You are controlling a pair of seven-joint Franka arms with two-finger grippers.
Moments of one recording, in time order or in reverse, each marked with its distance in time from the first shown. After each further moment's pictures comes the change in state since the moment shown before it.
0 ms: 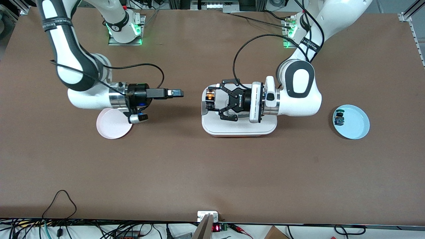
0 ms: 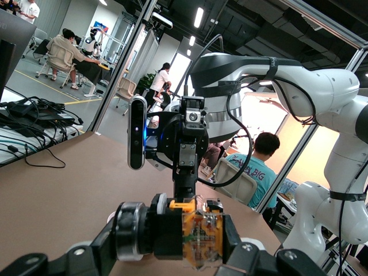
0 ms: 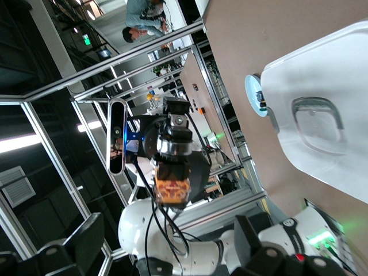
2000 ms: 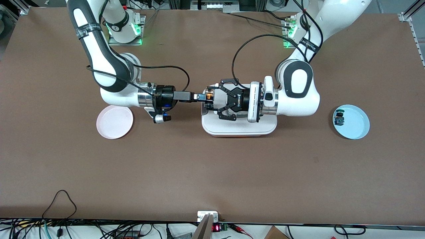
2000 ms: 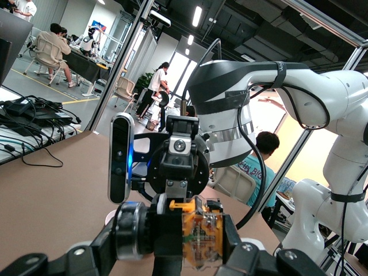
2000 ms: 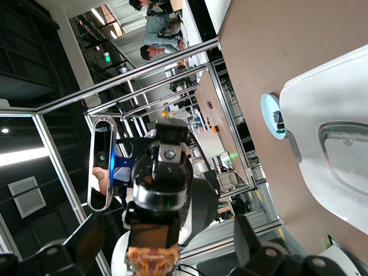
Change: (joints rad) left arm -0.005 0.006 0.000 0.001 0.000 0.000 0.007; right arm 0.127 0.090 -0.001 0.063 0.173 0.131 -0.115
